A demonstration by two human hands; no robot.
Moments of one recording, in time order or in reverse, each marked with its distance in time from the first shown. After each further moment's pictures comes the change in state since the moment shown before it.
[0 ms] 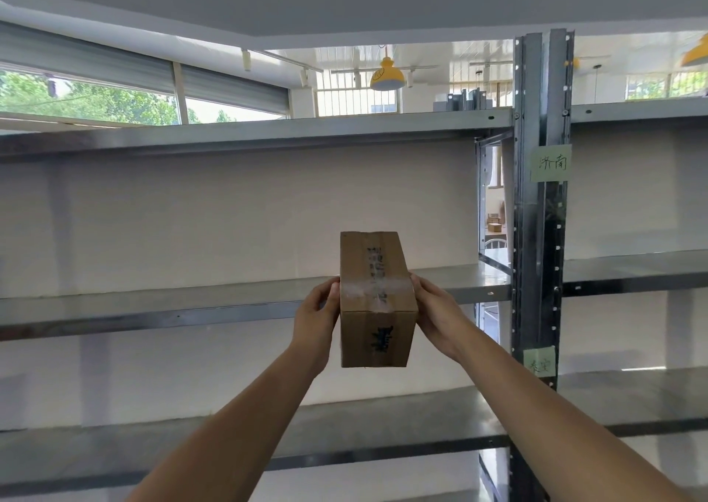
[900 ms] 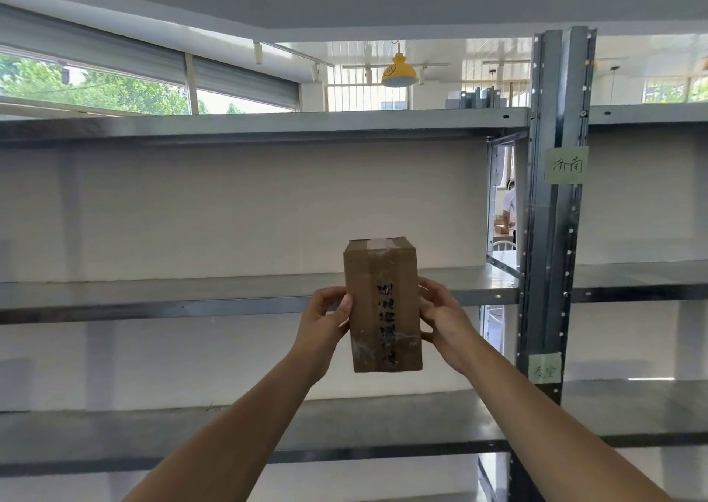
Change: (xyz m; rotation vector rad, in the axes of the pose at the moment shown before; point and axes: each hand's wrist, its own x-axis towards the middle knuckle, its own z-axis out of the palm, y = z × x) left_hand -0.005 -0.012 -0.001 -0.137 -0.027 -0.048; right_hand 0.002 0.017 -0.006 -0.051 0.142 0.032
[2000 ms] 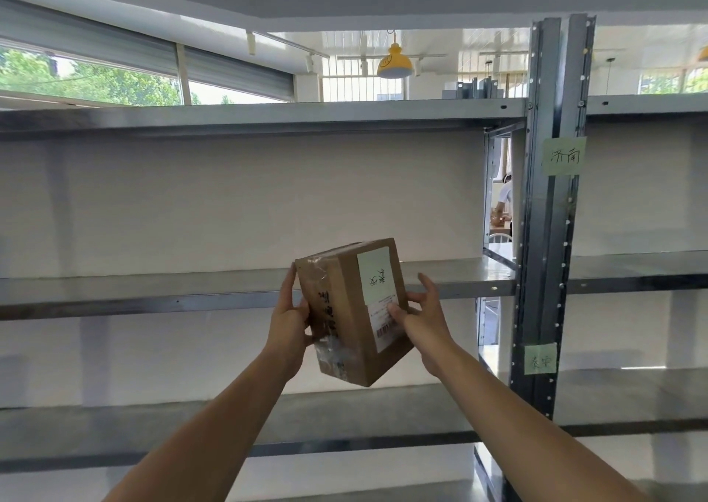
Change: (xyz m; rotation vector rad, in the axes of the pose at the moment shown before) left_hand 0.004 0.006 -0.032 -0.011 0.115 -0.087; right_hand -0.013 0.013 0.031 -0.266 0.101 -0.028
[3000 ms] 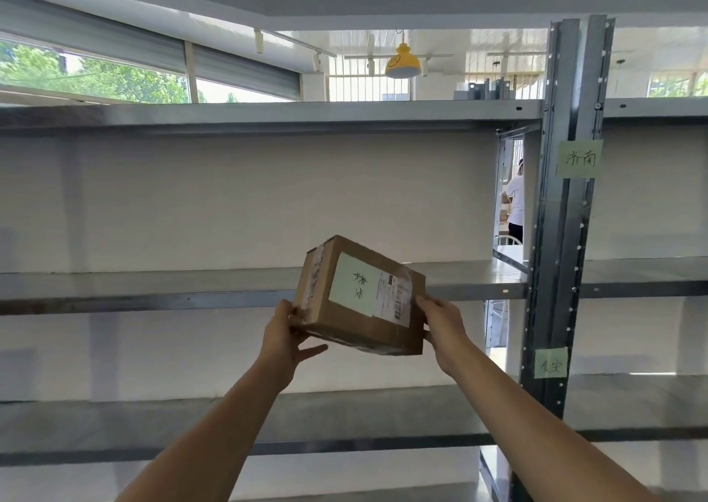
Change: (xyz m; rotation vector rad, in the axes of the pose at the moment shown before) left_hand 0.003 -0.008 -0.038 -0.170 0.079 -0.216; right_hand 0.004 -0.002 -0.002 0.166 0.071 0.169
